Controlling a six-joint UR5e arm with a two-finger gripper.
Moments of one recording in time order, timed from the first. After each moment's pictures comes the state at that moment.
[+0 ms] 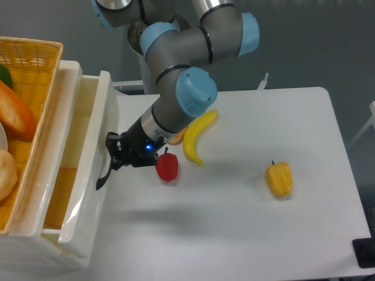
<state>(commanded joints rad) 2.35 -1.86 -1.60 -1.37 0.94 0.50</state>
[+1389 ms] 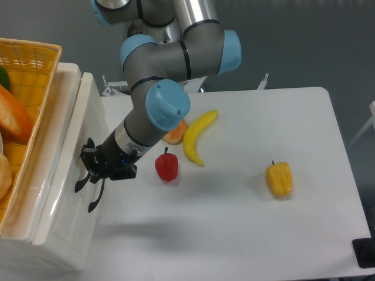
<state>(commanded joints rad) 2.33 -1.91 -1.53 -1.29 0.96 0.43</state>
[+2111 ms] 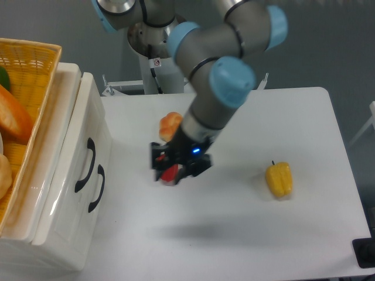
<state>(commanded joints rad) 2.61 -1.85 -1.50 -1.28 1.14 0.43</state>
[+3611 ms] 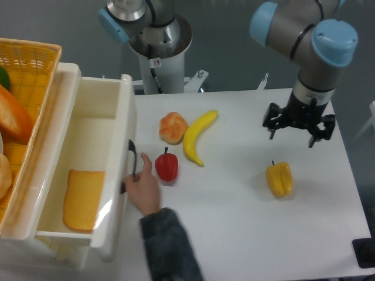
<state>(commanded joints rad) 2.88 -1.92 -1.48 -1.21 1.48 1.38</state>
